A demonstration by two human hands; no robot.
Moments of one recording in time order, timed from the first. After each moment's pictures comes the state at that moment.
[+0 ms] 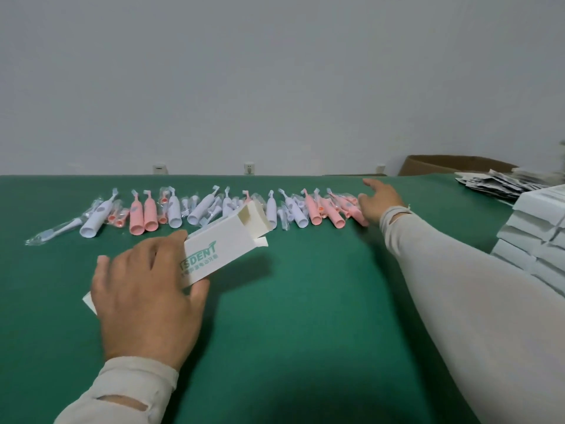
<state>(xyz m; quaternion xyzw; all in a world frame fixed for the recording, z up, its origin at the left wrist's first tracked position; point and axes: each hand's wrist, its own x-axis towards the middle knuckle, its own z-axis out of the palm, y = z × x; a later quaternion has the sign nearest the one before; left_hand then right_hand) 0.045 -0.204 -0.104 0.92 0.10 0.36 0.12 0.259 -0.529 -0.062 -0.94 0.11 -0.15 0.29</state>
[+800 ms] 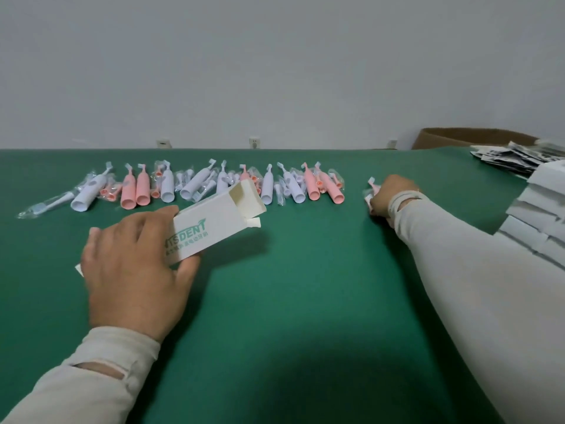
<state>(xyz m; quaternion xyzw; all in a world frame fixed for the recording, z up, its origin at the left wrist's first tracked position) 0.051 -0.209 -0.110 0.92 0.09 0.36 0.12 0.259 -0.555 -0.081 -0.98 0.18 -0.05 0.09</state>
